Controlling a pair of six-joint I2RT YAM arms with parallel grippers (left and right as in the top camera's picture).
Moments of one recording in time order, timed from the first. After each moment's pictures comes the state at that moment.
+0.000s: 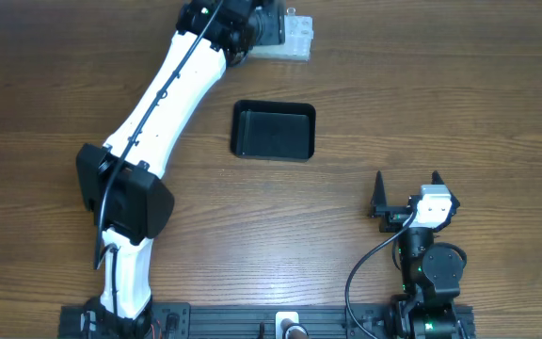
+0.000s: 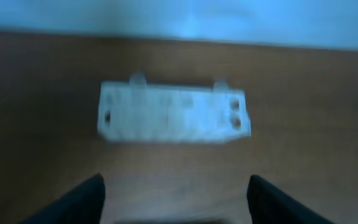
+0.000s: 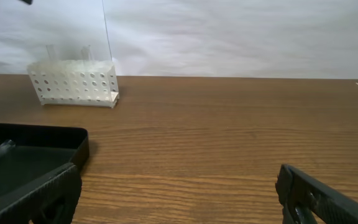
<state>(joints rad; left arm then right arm) -0.46 2.18 2.18 -0.81 -0.14 -0.41 0.04 0.01 0.01 -0.07 0.05 0.00</state>
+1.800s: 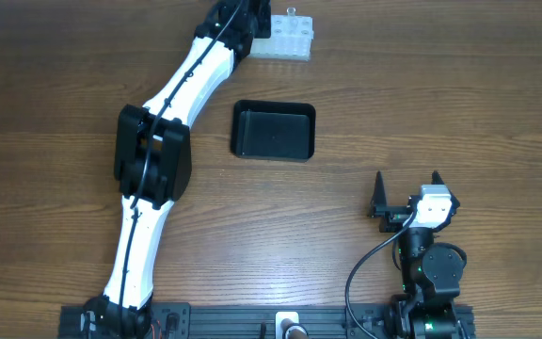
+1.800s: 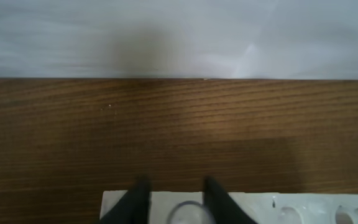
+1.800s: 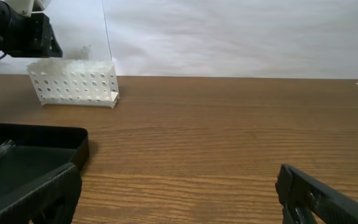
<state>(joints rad) -0.39 2.48 2.18 -0.38 -0.22 -0.27 0.04 0.01 0.01 -0.07 0.05 0.00</state>
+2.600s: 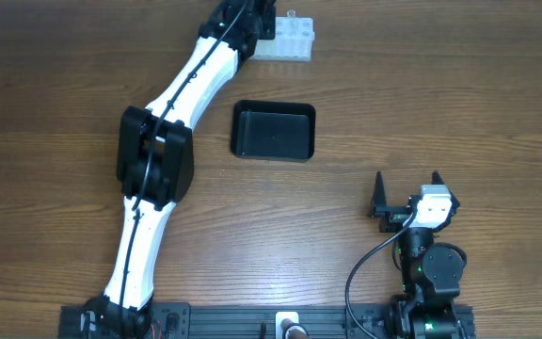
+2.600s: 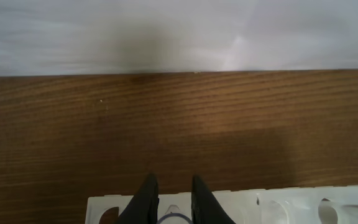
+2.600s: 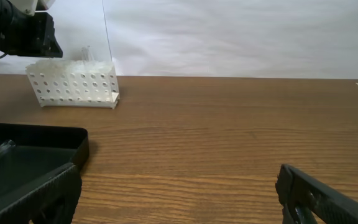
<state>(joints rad) -0.41 2.48 2.20 -0.42 -0.22 -0.26 0.04 0.01 0.01 -0.07 0.05 0.00</state>
